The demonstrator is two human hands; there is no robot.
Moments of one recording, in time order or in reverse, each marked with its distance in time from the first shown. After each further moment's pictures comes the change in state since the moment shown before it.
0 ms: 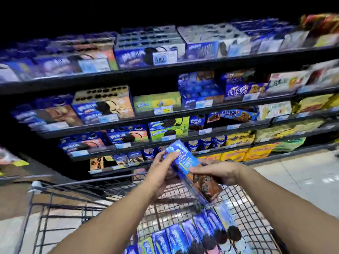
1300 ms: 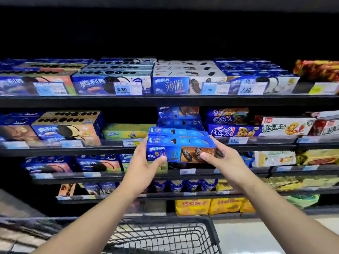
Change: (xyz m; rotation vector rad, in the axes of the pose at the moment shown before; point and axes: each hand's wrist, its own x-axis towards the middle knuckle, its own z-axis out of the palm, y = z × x) left_hand 0.089 0.067 0.109 0.798 0.322 0.684; right_hand 0.001 -0.078 -0.203 -0.189 0.435 -0.688
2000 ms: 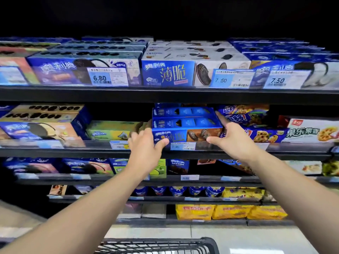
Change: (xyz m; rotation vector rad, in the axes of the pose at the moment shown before) left_hand 0.104 -0.007 0.047 0.450 0.168 -0.072; right_hand 0.124 -0.001 -0.033 -0.537 0.046 -0.062
